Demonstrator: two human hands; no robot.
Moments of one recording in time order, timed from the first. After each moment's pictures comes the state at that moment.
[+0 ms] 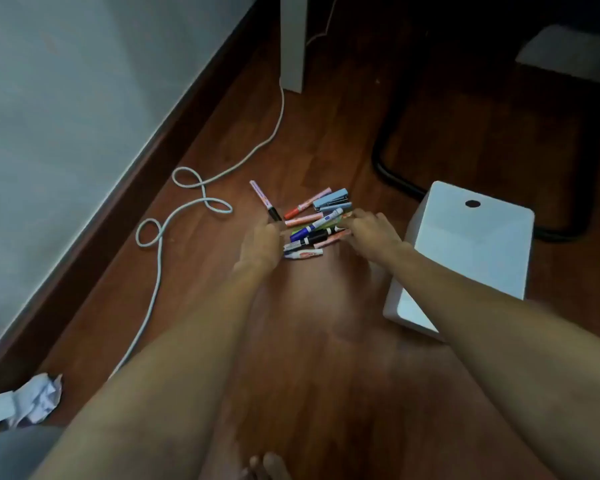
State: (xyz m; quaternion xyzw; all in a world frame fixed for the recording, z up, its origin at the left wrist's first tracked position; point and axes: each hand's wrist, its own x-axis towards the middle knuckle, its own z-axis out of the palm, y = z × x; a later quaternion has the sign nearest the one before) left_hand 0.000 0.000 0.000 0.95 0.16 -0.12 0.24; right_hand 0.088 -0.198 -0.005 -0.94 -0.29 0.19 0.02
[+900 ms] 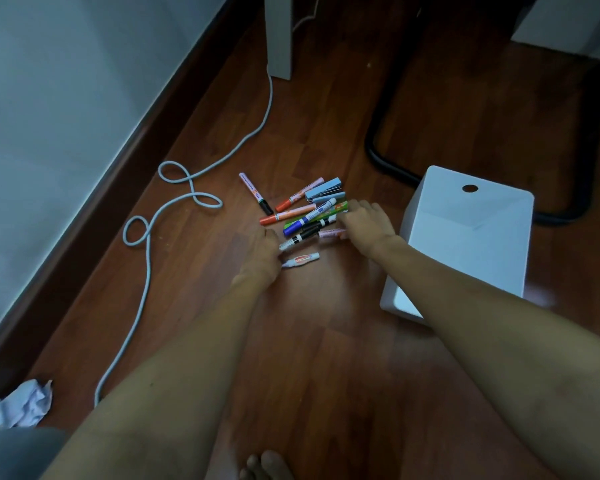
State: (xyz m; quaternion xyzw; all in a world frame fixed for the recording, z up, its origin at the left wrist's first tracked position) left_hand -0.015 -0.013 -0.045 0.96 0.16 -0.14 0.20; right_hand 0.088 -0.202 -0.022 -0.94 -0.28 0.15 -0.06
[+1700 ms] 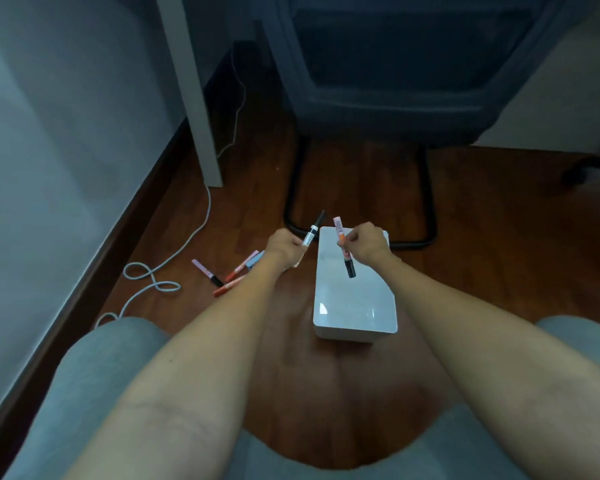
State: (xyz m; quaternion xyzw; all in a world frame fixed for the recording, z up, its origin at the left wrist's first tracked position) left_hand 0.051 -0.168 0.143 0.89 0.14 -0.14 0.42; right_hand 0.058 -0.346 0.142 -0.93 0.10 0.14 0.33
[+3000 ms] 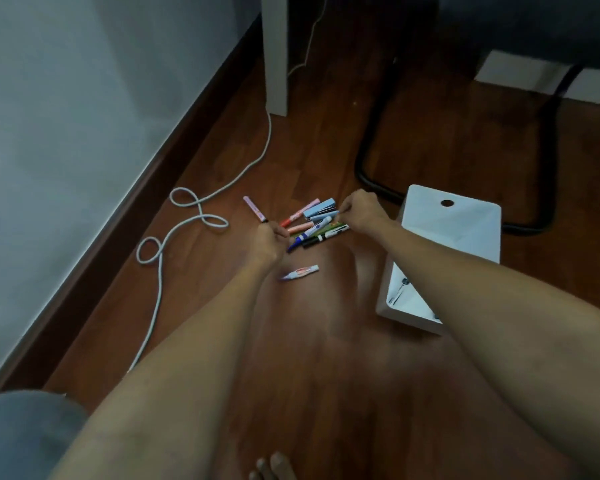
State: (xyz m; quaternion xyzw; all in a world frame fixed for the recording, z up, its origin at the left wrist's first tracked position) left_hand 0.004 -0.017 0.023 0.86 0.27 -0.09 0.42; right_hand 0.103 -0.192 0.043 -0.93 -0.03 0.21 0.28
